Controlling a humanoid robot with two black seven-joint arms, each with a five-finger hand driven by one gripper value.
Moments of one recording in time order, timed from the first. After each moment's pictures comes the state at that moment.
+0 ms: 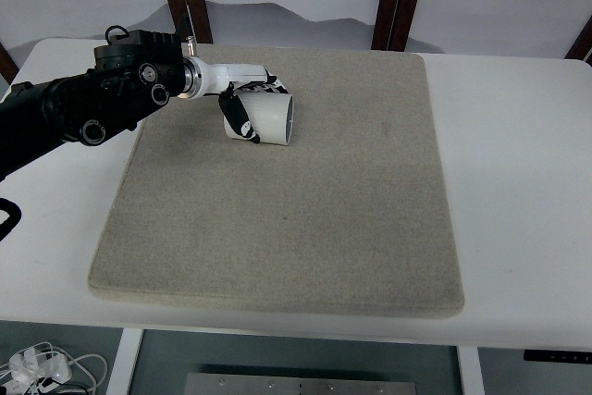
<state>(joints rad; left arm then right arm) -1.19 0.29 -0.25 -0.77 1.22 -0.36 0.03 -0.02 0.00 -0.01 0.19 -0.03 -0.01 -0.03</state>
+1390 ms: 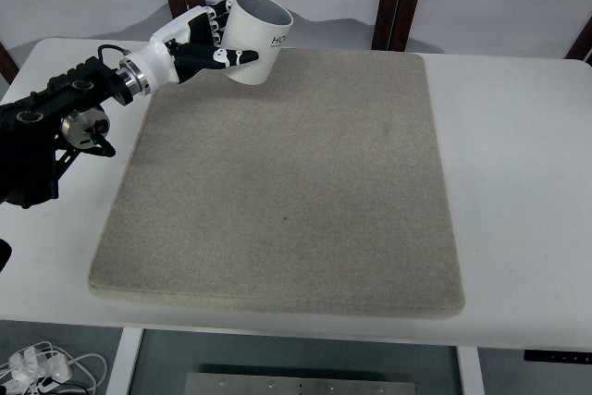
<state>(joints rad) -0.99 0.29 -0.43 -0.51 0.35 -0.54 -0.48 -0.02 0.00 -0.01 0.19 -0.03 -0.01 -0.03</state>
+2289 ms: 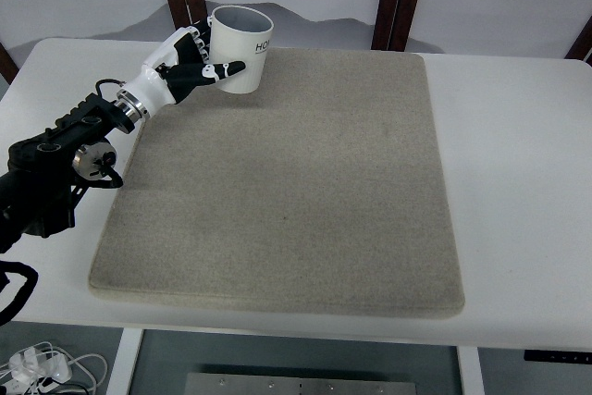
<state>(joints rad) -0.93 0.19 -0.43 -0.34 0.36 -0.57 -0.61 -0.02 0.00 -0.01 0.19 -0.03 -0.01 -0.03</state>
